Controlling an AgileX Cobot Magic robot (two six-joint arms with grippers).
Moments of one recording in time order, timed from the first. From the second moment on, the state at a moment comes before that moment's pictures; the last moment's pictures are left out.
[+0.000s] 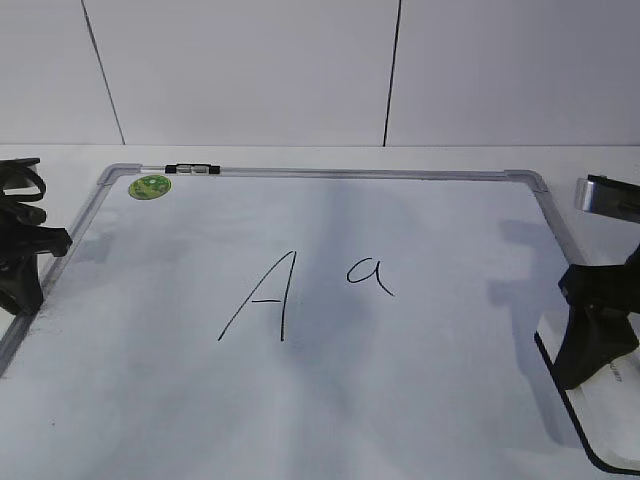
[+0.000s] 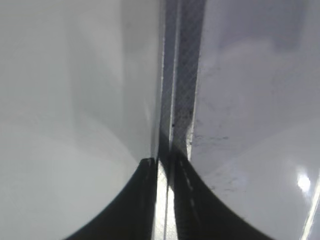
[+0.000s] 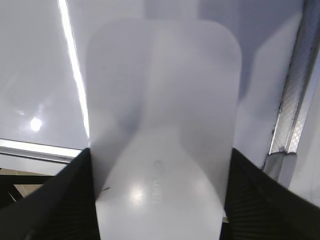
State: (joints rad) left arm -0.03 1.93 -1.20 -0.13 0.92 0.00; right arm 0.14 1.49 -0.95 0.28 1.19 0.03
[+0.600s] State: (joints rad) left arm -0.03 1.94 -1.21 -0.13 0.93 0.00; right arm 0.14 1.52 -1.00 0.28 1.19 0.00
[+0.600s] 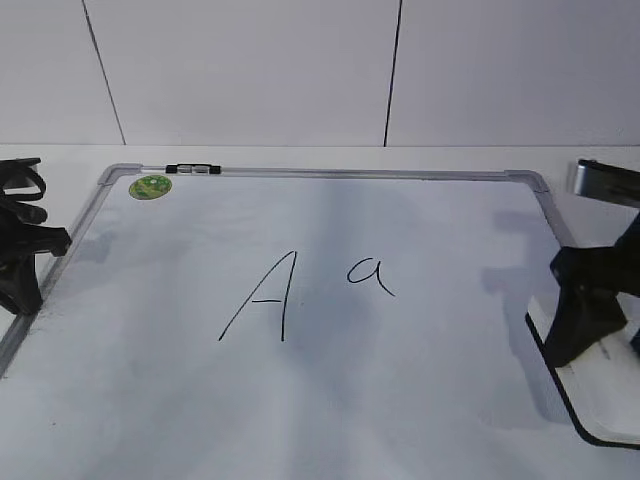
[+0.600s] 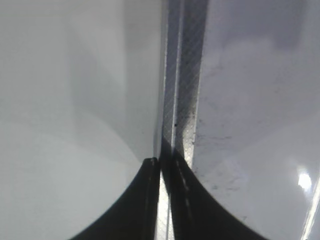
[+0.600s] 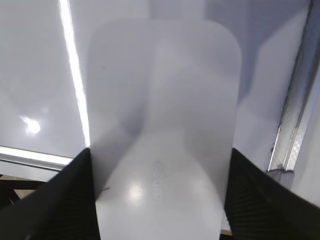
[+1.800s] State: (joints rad) left arm -0.03 1.94 -1.21 -0.13 0.93 0.00; right arm 0.44 2.07 -1.65 0.07 1.22 0.11
